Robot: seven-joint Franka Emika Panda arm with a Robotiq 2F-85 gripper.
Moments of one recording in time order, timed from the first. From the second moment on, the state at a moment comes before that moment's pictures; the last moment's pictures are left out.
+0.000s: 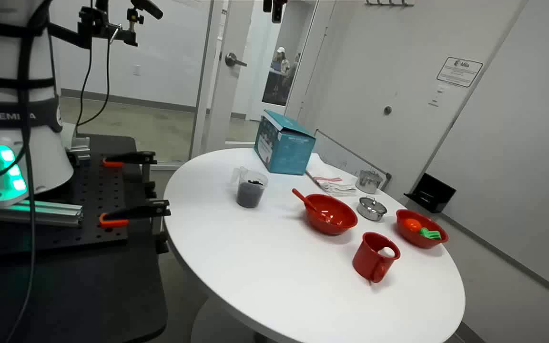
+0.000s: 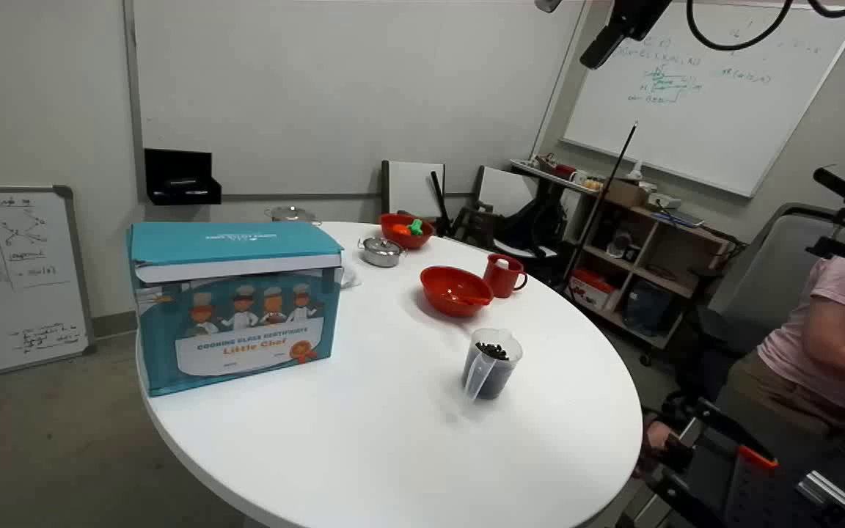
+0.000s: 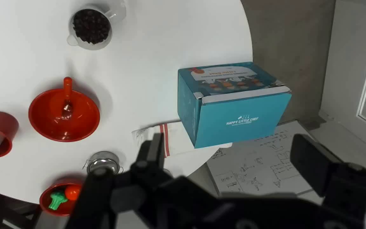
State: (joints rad) arm 0.09 -0.50 0.13 -2.43 0.24 2.28 0.28
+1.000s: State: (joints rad) arm 0.08 -0.50 0.13 -2.43 0.22 2.26 0.28
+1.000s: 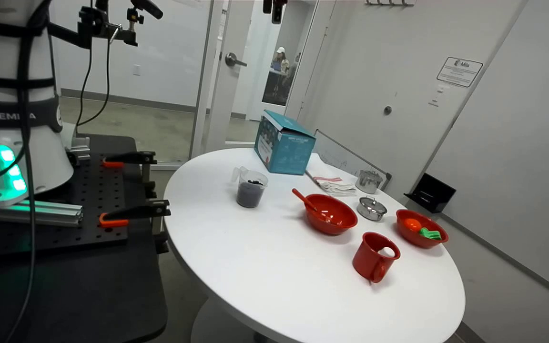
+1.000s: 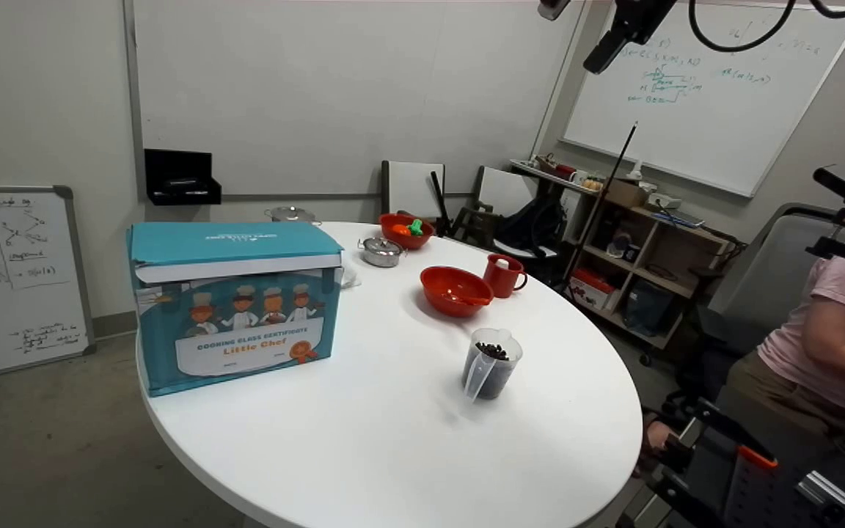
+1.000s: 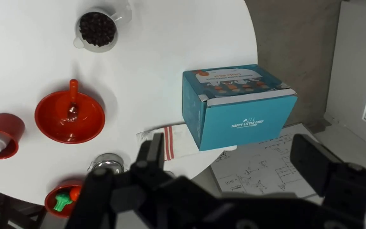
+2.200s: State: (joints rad) arm -0.08 -0.13 0.12 -2.24 0.13 2.30 0.51
